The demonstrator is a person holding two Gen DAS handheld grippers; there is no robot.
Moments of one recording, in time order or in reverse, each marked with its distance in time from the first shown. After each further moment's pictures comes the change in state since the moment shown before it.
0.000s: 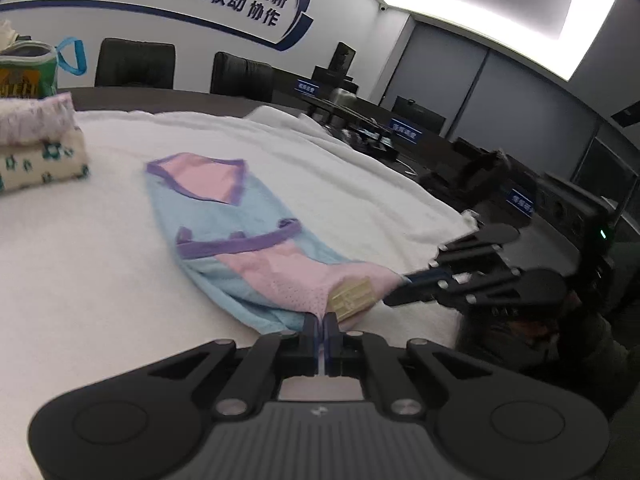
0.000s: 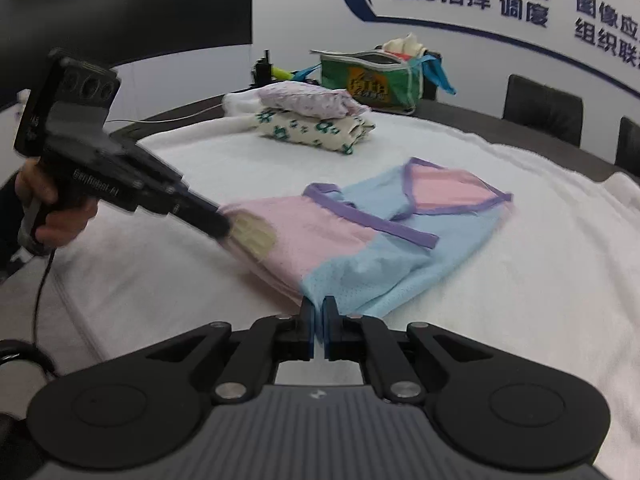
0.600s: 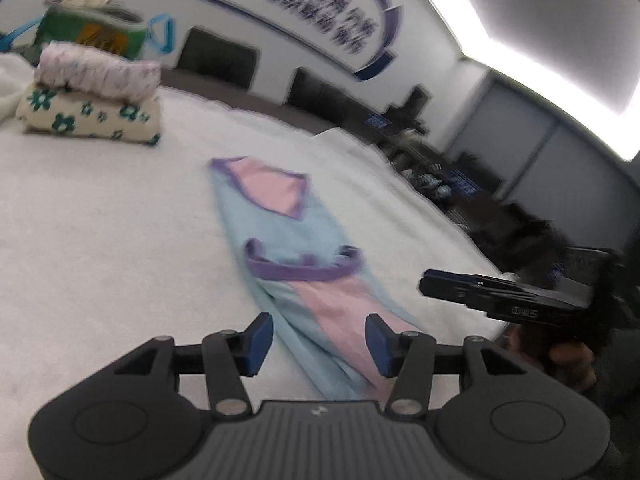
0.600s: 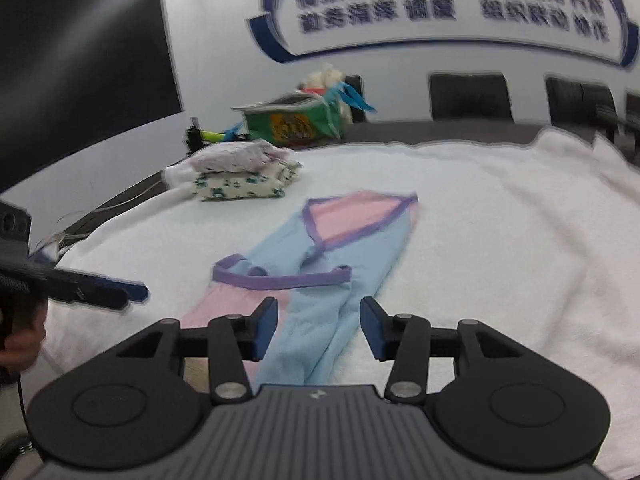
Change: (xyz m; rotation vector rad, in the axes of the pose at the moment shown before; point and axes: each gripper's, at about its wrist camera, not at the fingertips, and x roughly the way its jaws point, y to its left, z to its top) left arm 0.014 0.030 0.012 -0.258 -0.085 0.164; right arm -0.010 -0.048 -0.007 0.312 -0.151 -0.114
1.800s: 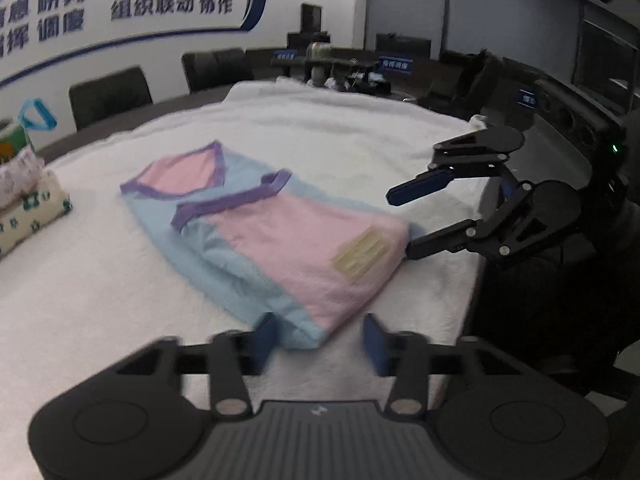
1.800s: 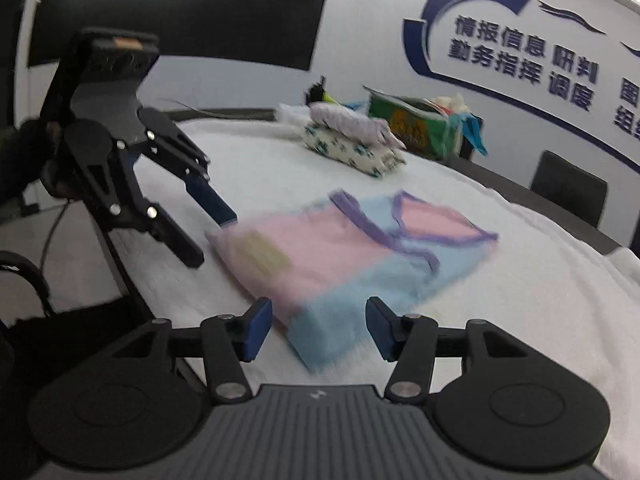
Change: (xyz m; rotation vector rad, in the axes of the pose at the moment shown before) left arm 0.014 -0.051 -0.040 0.565 0.154 0.029; right arm -0.016 0.030 -0.059 -0.551 -0.003 0.145
